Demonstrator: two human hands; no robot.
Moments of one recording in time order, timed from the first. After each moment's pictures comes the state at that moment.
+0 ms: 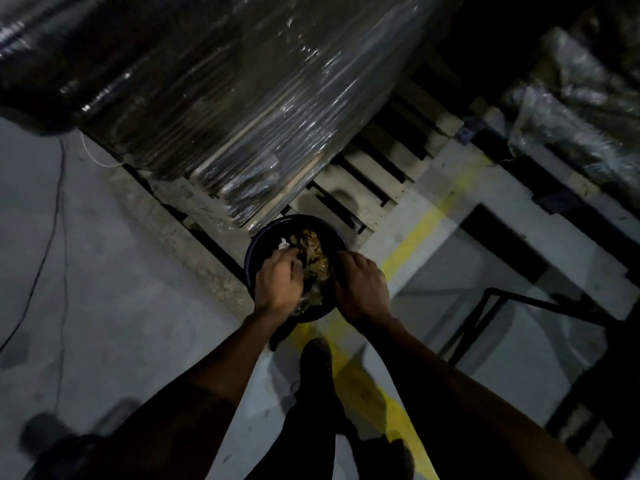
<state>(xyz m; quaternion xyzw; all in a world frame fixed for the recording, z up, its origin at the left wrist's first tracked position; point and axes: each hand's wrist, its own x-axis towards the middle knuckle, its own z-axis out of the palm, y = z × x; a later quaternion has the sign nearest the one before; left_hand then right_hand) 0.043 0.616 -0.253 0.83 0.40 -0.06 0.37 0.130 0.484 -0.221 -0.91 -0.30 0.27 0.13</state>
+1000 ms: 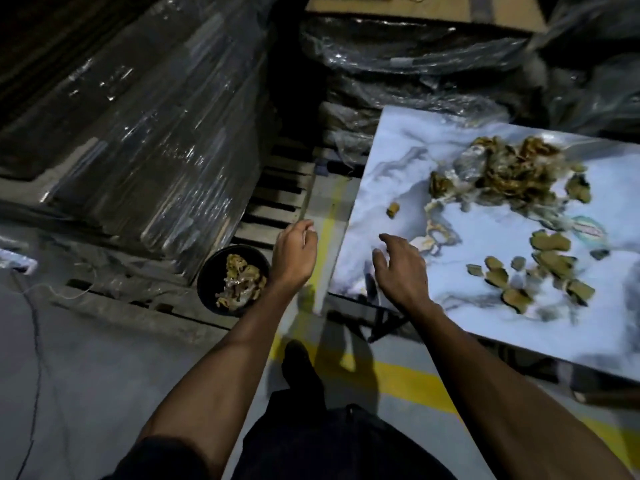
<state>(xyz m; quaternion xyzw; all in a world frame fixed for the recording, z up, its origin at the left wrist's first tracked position) -0.018 0.346 0.026 0.89 0.14 0.06 0.42 -0.025 0.144 0.022 -0.95 -0.04 0.00 0.30</state>
